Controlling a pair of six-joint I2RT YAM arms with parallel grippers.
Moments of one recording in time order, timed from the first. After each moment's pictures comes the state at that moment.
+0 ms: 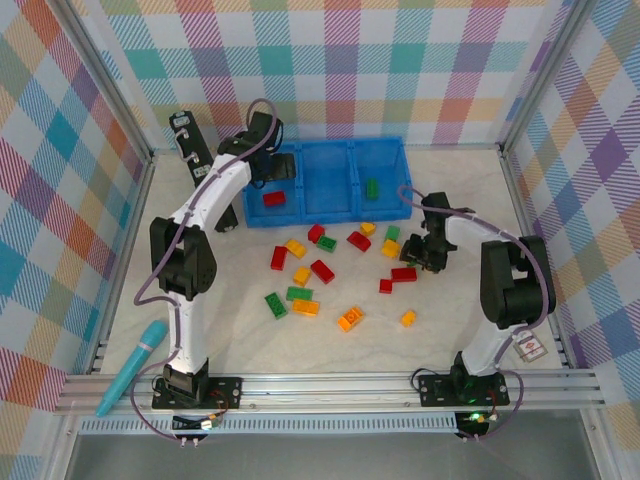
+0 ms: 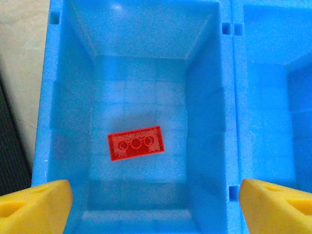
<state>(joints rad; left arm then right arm) -0.33 2.09 2.03 -0.89 -0.16 -0.39 0.16 1.74 1.05 -0.72 -0.15 0.47</state>
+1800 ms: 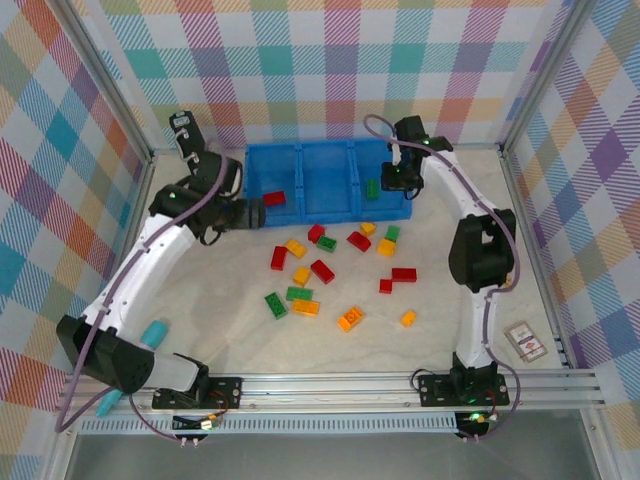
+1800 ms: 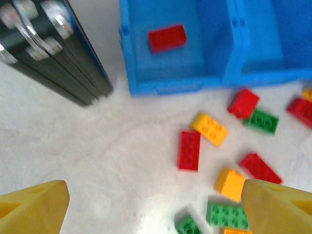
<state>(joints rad) -0.41 1.37 1.46 -1.08 -0.16 -0.30 0.26 2.13 1.99 -0.96 -0.07 0.17</state>
